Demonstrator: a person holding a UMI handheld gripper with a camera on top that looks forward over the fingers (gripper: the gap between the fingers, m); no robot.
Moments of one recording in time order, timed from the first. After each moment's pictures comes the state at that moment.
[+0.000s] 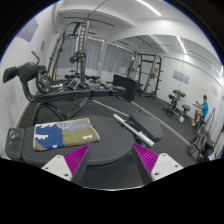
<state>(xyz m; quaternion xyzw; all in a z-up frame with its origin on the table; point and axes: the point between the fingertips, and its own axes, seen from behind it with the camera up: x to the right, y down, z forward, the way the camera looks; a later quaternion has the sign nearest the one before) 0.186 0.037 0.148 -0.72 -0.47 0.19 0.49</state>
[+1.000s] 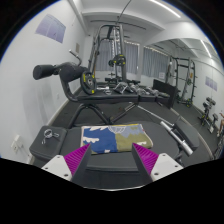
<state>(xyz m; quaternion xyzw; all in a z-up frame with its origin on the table) 0.111 -0.147 0.145 -0.63 -0.58 0.32 0.40</state>
